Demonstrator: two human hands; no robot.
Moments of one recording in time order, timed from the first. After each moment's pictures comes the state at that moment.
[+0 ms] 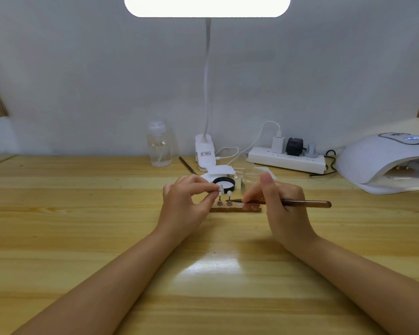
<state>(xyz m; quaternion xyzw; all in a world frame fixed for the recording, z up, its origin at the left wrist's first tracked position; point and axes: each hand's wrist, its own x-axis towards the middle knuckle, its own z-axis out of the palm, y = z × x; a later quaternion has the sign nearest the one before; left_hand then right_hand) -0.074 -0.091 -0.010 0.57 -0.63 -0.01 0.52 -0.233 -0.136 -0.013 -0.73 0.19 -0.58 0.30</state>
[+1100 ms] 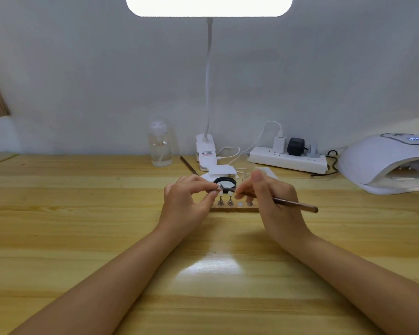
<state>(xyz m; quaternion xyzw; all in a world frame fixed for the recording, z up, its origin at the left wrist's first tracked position) -0.074 -0.091 -0.009 0.57 -0.62 -0.03 0.53 -0.227 -0.133 -0.007 -0.75 0.24 -0.56 0.27</state>
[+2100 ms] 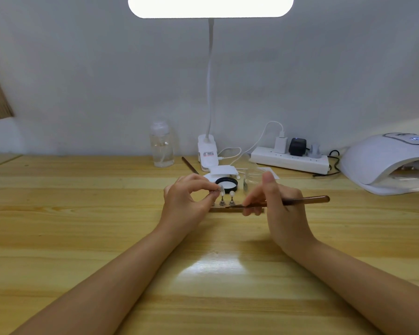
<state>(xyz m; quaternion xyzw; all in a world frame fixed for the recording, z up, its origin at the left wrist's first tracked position) -0.075 -0.088 -0.006 0.57 -0.60 -0.06 0.55 -0.228 -0.126 -0.011 -0.69 0.25 -0.57 0.36</state>
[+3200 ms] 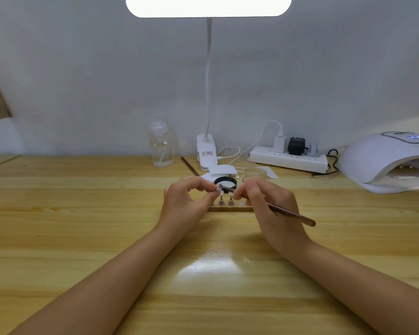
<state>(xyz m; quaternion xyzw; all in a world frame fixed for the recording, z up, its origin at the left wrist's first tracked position) -0.076 -0.088 -0.006 0.58 -0.58 -0.09 0.56 -0.228 -0.124 -0.012 -0.76 0.24 -0.55 0.25</state>
